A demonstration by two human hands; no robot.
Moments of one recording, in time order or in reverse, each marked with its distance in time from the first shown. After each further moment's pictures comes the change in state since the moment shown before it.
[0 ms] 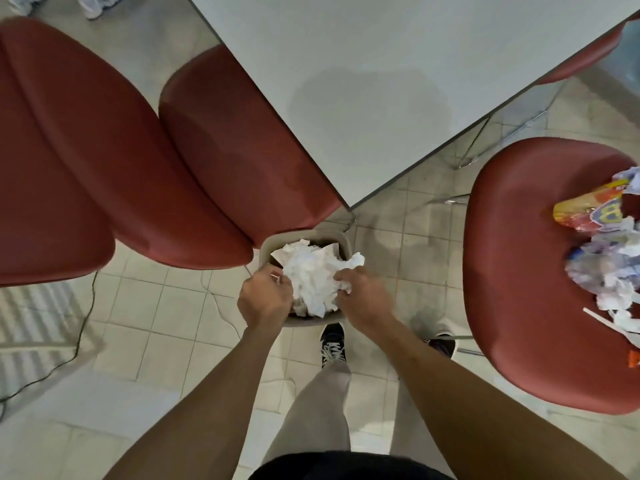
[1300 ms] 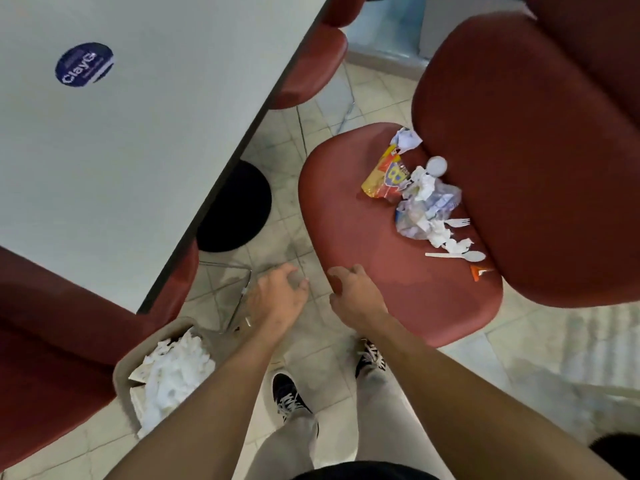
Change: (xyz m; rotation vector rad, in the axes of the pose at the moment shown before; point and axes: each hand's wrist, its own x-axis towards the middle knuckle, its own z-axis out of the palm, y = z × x) left_hand -0.138 0.234 0.137 0.244 -0.312 0.703; right_hand -0.049 0.199 -0.172 0.154 0.273 0.308
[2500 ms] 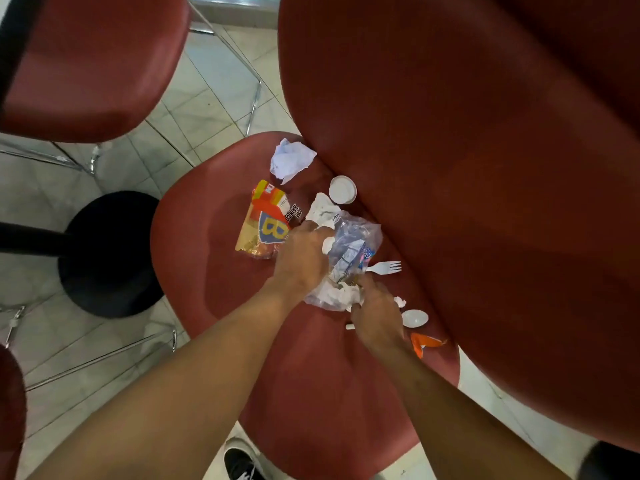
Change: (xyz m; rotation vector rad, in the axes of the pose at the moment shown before) left_hand 0.207 0.289 0.234 0.265 -0.293 0.611; right_hand 0.189 0.273 -0.093 0.248 0.210 0.356
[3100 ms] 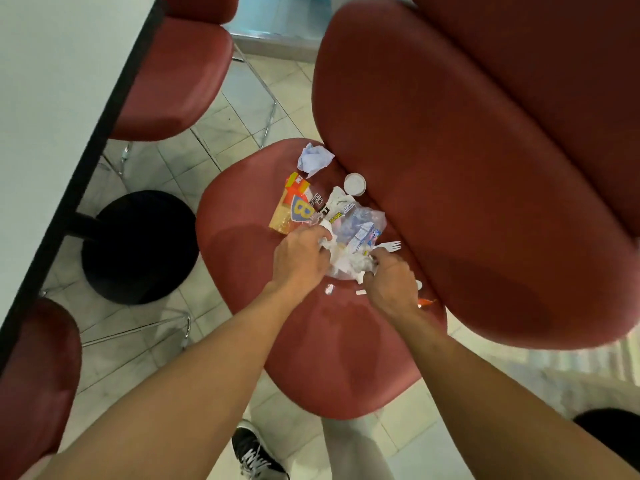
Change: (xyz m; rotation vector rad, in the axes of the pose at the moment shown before) left_hand -0.122 0.010 -0.069 -0.127 0.174 -0.116; right_hand -0.089 -0.065 -0.058 -0.070 0.143 -0.021
